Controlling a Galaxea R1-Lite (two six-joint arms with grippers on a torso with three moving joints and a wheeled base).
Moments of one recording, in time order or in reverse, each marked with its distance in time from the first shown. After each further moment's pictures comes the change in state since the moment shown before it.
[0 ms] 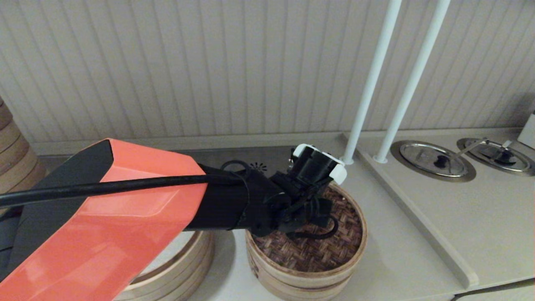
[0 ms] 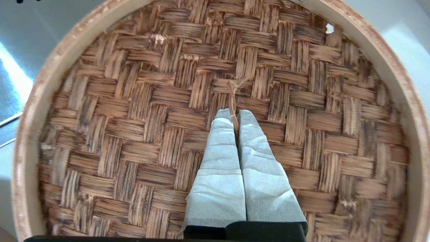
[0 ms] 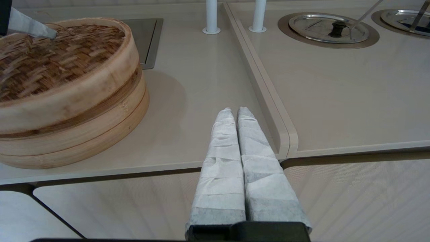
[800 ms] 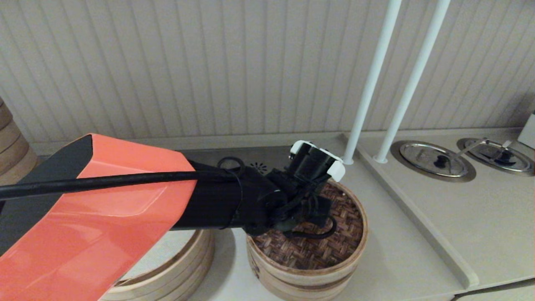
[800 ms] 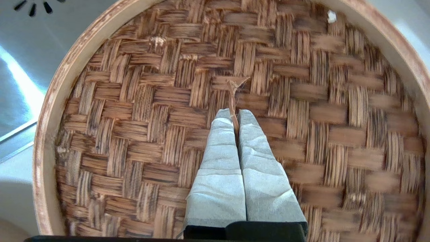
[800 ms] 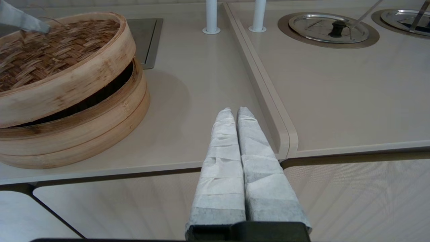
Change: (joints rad) left arm 0.001 -0.030 0.023 0.000 -0.002 0.051; right arm 0.000 0.000 0.000 0.000 0.000 0.000
